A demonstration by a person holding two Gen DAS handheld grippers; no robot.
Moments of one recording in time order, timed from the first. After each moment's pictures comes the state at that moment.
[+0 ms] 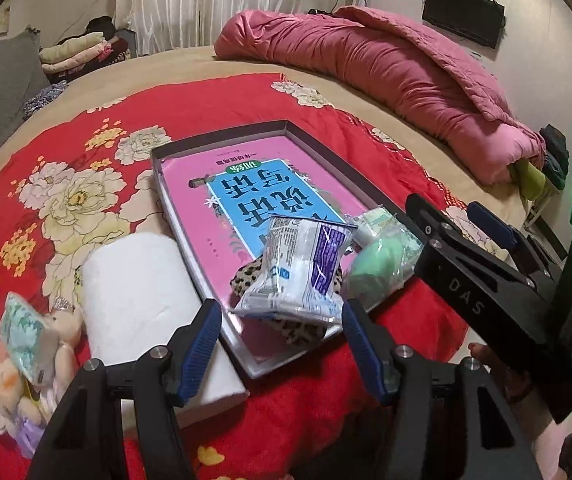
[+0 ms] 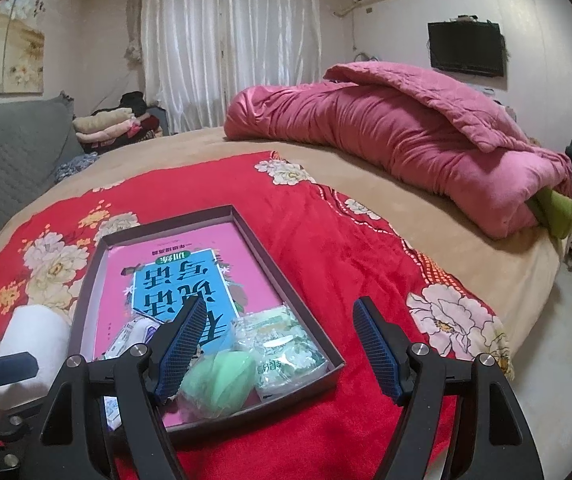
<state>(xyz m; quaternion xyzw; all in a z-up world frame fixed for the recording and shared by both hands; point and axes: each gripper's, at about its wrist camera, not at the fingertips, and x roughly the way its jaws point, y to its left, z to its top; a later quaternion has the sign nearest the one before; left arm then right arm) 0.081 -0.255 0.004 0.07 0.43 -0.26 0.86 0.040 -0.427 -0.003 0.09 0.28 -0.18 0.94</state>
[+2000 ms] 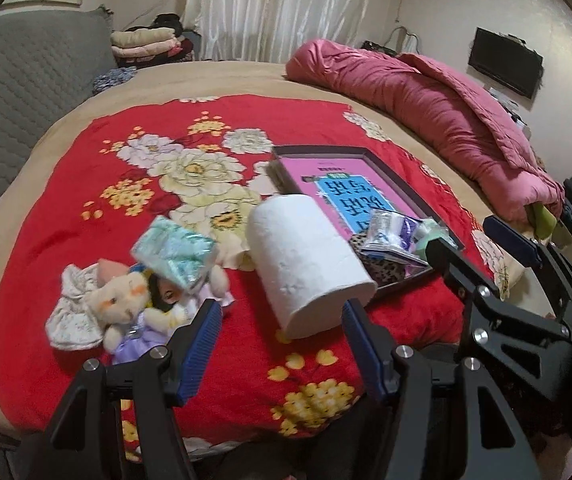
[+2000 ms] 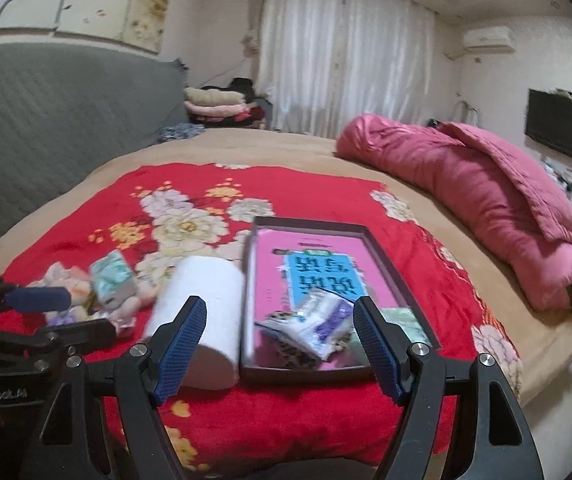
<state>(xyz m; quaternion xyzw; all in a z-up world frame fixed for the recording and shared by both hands) 0.029 -0.105 0.037 0.00 0.41 -0.19 0.89 -0.020 -0.279 0.052 -0.03 0.27 -0.03 0.96</state>
